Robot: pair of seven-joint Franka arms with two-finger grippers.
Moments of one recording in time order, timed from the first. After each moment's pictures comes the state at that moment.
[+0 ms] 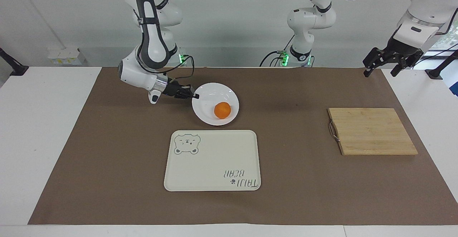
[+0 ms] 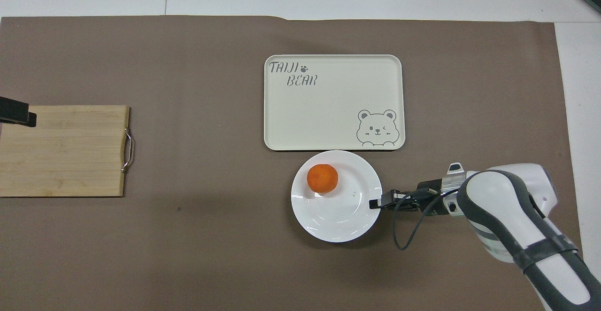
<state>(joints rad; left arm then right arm) 0.00 0.01 0.01 -1.49 -0.01 1.53 0.05 0.16 -0.01 -0.06 -2.44 1.05 2.04 -0.44</state>
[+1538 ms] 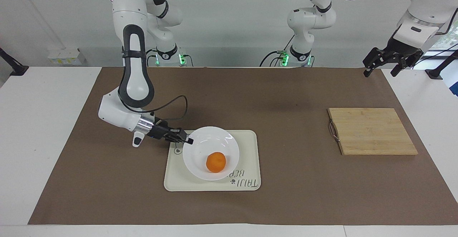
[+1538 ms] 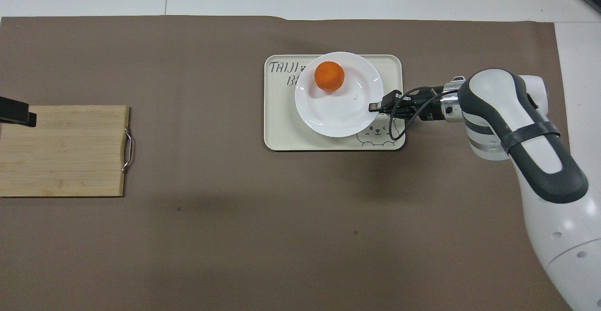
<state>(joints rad) 0.00 0.01 0.01 -1.49 -0.01 1.53 0.05 0.11 0.49 -0.07 -1.78 1.14 2.08 -0.40</state>
